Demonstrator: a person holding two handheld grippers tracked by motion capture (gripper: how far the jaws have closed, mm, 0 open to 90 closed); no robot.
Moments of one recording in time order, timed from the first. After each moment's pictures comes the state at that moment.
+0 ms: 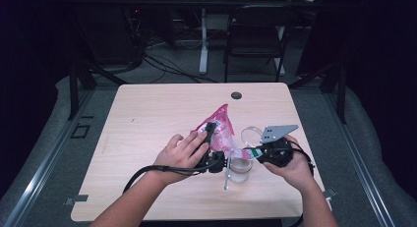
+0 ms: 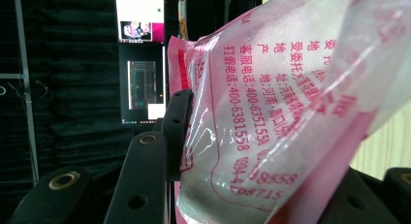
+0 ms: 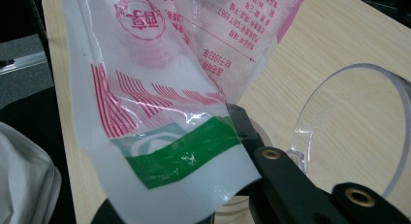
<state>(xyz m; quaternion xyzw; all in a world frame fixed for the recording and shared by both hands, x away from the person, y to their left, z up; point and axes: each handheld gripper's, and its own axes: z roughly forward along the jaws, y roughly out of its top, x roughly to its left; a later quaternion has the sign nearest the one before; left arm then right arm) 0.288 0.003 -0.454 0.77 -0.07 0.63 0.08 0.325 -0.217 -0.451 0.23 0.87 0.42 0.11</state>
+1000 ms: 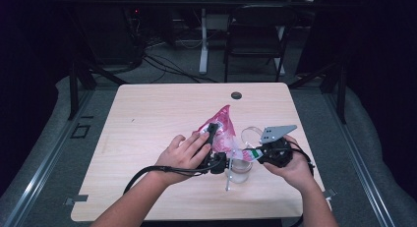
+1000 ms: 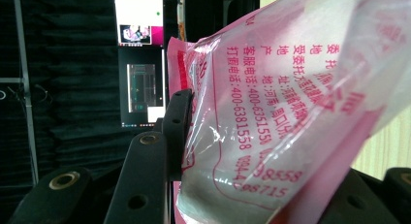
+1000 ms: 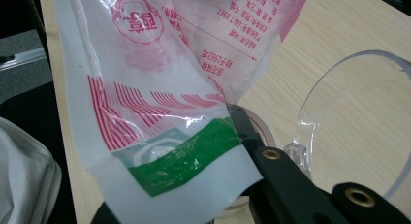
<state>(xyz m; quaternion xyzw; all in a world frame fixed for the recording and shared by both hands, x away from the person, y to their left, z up) 0.286 -0.001 -0.456 0.77 -0.07 0.63 0.08 0.327 -0.217 -0.455 0.23 0.88 0.41 0.10</state>
